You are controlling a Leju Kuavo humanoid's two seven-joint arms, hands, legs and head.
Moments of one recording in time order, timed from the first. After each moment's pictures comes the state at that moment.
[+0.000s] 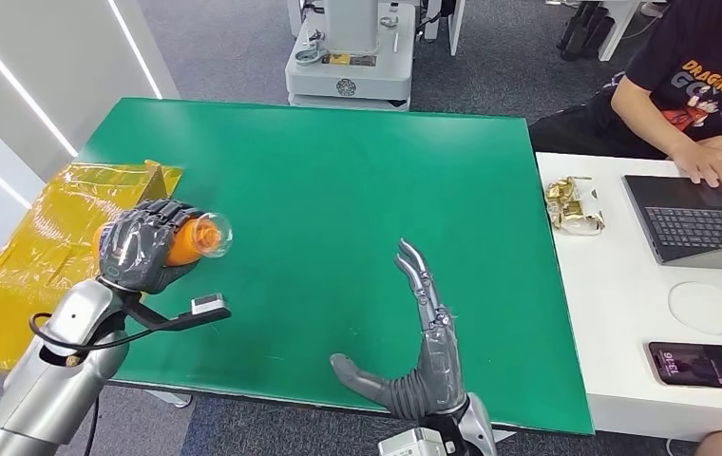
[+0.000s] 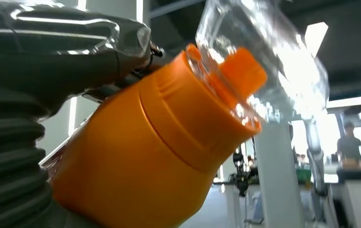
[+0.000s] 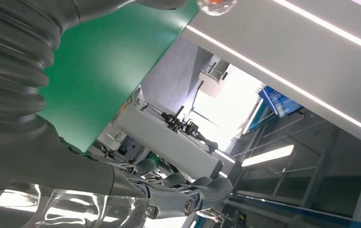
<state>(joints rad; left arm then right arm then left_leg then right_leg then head) -0.25 0.43 -0.31 -1.45 -1.10 0.33 -0.26 -0.13 0.00 0.66 -1.51 0.44 -0.51 -0.48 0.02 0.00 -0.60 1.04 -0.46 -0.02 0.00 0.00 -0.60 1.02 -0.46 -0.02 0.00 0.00</state>
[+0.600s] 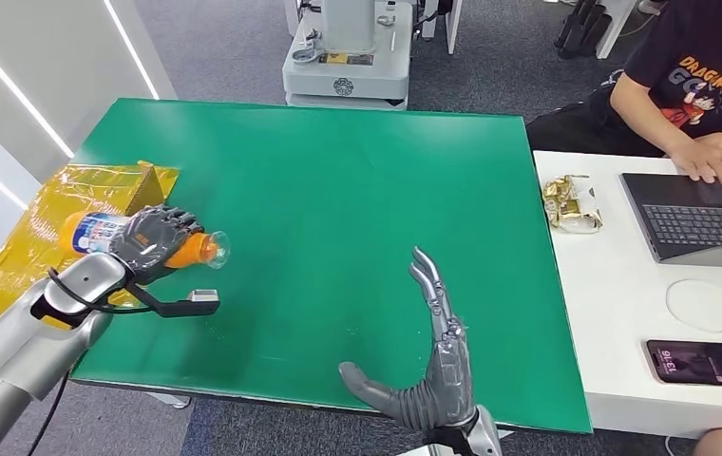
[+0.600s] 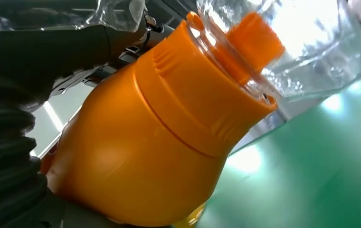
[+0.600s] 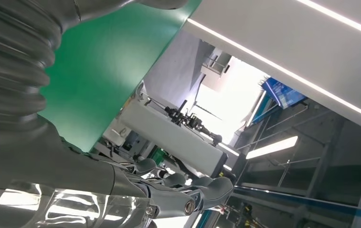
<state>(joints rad) -0.46 0.61 -0.57 -1.20 -1.23 0.13 -0.25 -0.09 -0.02 0.66 -1.56 0.44 -0.53 -0.48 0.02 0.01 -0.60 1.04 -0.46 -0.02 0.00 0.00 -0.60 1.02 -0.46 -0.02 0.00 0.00</state>
